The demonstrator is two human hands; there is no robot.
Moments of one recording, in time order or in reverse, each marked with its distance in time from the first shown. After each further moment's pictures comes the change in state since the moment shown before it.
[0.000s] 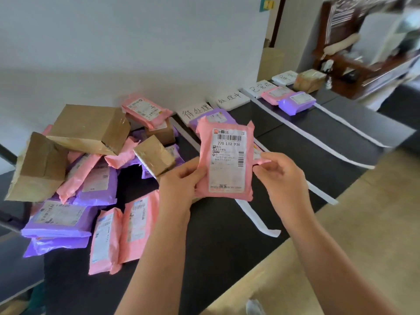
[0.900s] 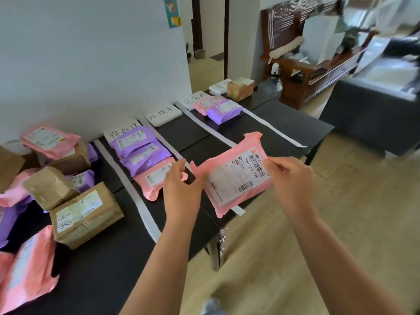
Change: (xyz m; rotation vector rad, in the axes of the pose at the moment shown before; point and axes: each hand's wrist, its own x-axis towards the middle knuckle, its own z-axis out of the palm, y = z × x) left_hand -0.048 -0.024 0.330 0.423 0.075 0.172; right_hand 0.123 0.148 -0.289 -0.106 0.287 -0.058
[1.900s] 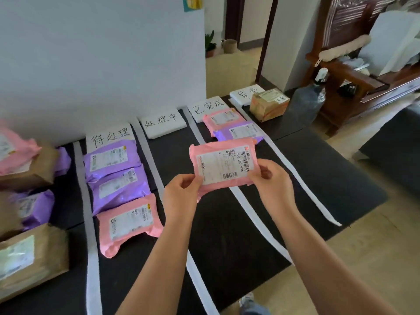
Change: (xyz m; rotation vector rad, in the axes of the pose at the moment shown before) left_hand 0.239 0.038 0.159 -0.075 0.097 -0.289; right_hand 0.296 0.040 0.143 0.003 -0.437 0.044
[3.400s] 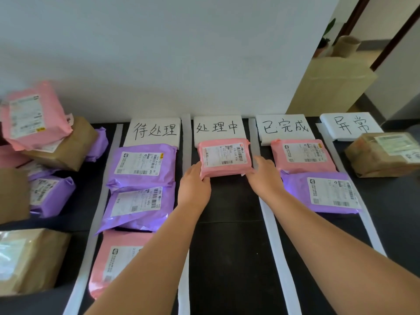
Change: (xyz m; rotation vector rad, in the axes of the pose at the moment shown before) left_hand 0.255 -0.044 0.012 0.327 0.144 -0.069; right_hand 0.262 -0.009 0.239 -0.487 -0.511 -0.208
